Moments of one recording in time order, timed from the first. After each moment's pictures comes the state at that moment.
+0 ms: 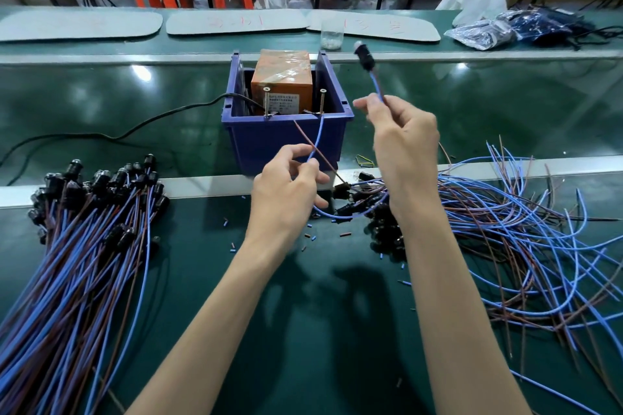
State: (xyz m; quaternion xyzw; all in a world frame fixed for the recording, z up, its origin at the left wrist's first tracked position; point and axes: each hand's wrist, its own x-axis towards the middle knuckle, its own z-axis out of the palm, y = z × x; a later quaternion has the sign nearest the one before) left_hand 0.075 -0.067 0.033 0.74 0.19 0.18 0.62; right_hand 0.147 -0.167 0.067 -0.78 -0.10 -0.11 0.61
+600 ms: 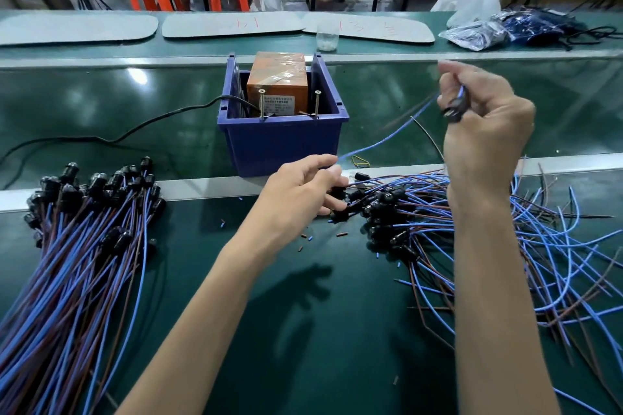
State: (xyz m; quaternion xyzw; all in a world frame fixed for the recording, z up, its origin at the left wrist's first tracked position) left_hand 0.070 -0.069 0.045 0.75 0.10 0.03 0.65; right_hand 0.165 -0.219 0.081 -0.72 -0.08 -0.28 0.63
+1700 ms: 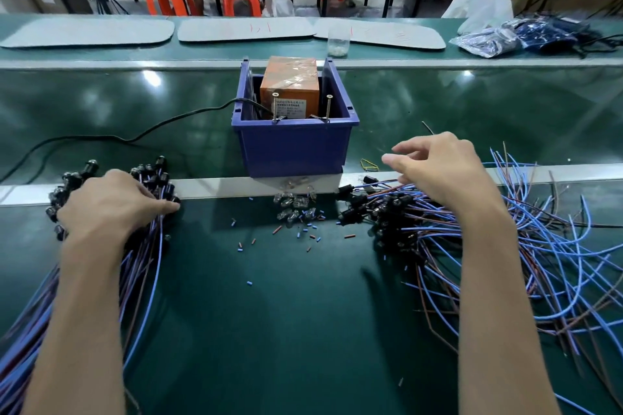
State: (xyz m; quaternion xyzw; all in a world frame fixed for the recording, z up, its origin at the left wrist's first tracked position) left_hand 0.017 0.095 0.038 0.85 0.50 -0.02 0.15; right_hand 0.161 -0.221 0.070 -0.93 -0.08 0.06 0.34
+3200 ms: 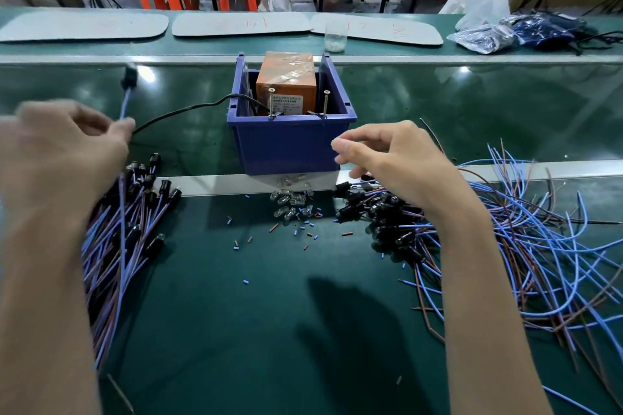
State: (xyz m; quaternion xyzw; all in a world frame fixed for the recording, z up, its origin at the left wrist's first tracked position) left_hand 0.028 0.128 0.056 0.80 0.41 0.31 0.31; right_hand 0.140 -0.192 0.080 -0.85 -0.24 0.10 0.46
